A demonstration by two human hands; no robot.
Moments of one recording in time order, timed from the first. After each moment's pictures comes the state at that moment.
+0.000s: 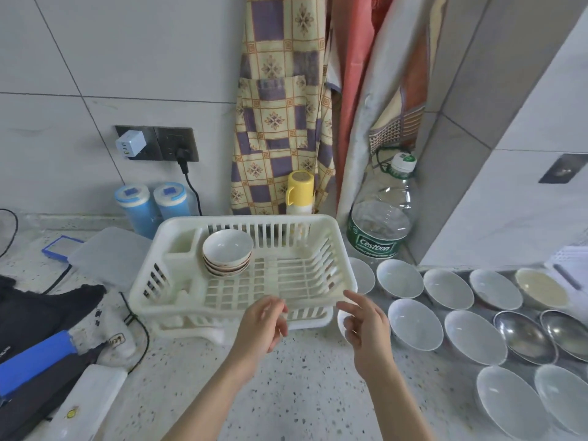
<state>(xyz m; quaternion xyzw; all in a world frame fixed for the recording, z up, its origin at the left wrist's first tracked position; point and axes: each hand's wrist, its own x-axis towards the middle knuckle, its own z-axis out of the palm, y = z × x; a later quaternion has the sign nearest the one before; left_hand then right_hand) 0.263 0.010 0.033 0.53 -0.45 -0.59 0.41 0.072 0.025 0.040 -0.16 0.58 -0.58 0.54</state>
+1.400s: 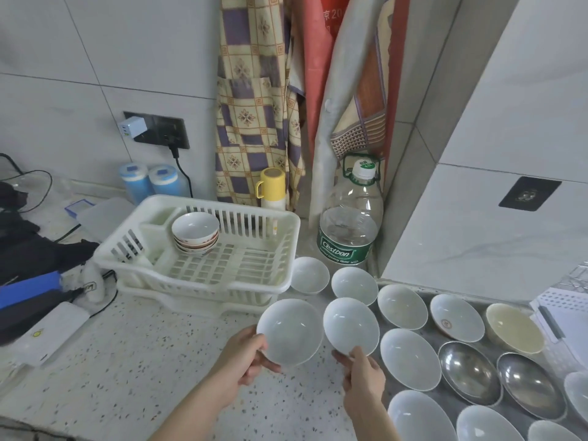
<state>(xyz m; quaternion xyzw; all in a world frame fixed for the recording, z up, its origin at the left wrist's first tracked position) 0.113 0.077 0.014 0.63 -0.30 -0.64 0.32 -0.099 0.064 -0.018 -0.05 0.68 -0.48 0.55</state>
